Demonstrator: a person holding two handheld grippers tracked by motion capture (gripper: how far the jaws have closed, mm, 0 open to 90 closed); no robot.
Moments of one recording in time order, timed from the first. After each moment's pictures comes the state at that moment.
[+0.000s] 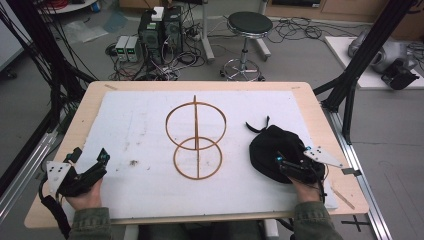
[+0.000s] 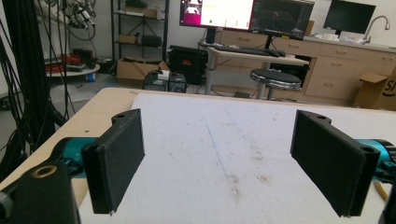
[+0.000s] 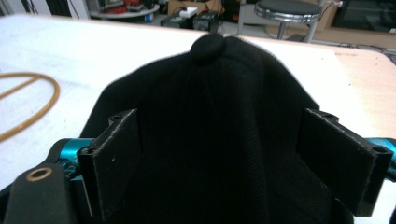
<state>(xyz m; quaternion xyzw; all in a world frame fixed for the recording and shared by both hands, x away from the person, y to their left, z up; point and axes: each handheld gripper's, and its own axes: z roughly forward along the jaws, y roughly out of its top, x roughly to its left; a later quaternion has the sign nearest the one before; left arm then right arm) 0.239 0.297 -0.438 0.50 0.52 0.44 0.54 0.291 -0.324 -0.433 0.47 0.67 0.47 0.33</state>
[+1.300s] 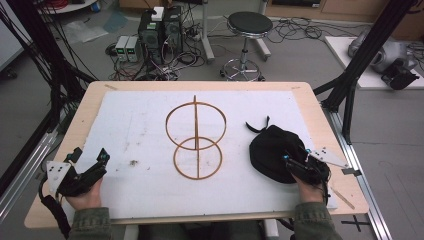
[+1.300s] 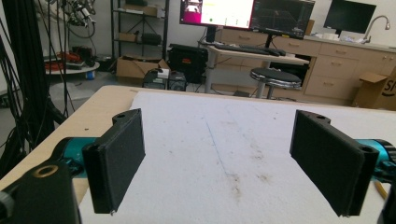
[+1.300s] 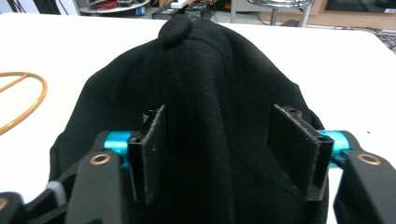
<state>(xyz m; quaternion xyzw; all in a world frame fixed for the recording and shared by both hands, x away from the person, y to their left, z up) 0.240 0.298 -0.438 0.50 0.52 0.44 0.54 0.289 -0.335 -0.434 0.50 0.66 0.46 0.32</state>
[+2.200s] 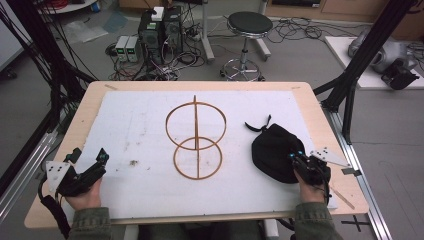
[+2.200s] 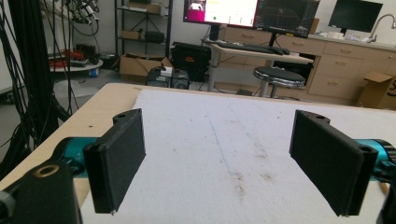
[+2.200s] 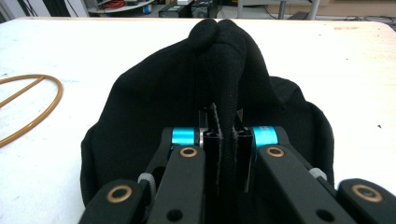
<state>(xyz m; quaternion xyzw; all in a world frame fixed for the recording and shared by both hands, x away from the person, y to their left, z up) 0.240 0.299 -0.438 0.49 0.53 0.44 0.54 0.285 -0.335 -0.429 0.51 0.66 0.47 0.29</state>
